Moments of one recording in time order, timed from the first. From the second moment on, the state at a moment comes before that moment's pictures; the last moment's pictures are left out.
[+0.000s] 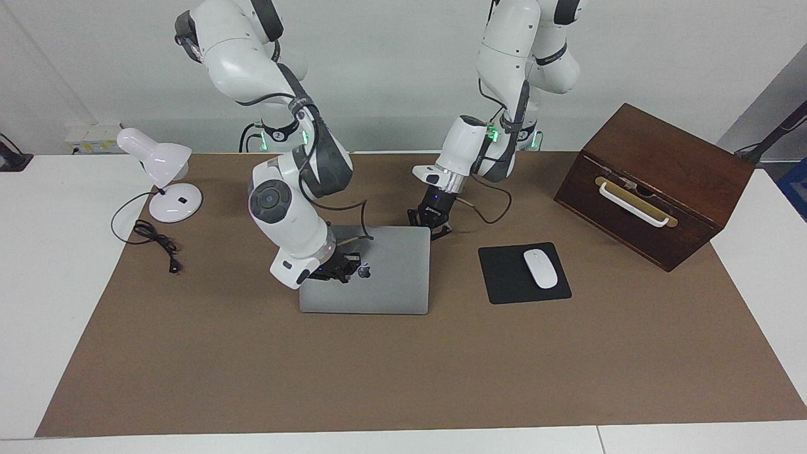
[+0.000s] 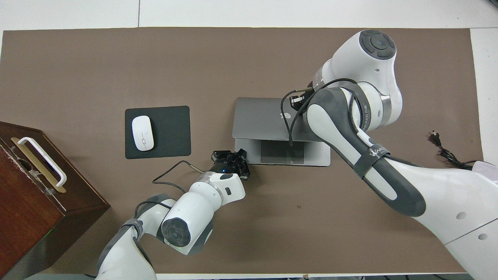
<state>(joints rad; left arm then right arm) -0.73 0.29 -0.03 -2.46 -0.16 3.49 0.06 0.02 0.52 0.33 -1.56 0.08 2.02 0.18</state>
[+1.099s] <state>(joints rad) -0.73 0.29 -0.03 -2.46 -0.16 3.49 0.06 0.02 0.52 0.33 -1.67 0.08 2.14 0.18</state>
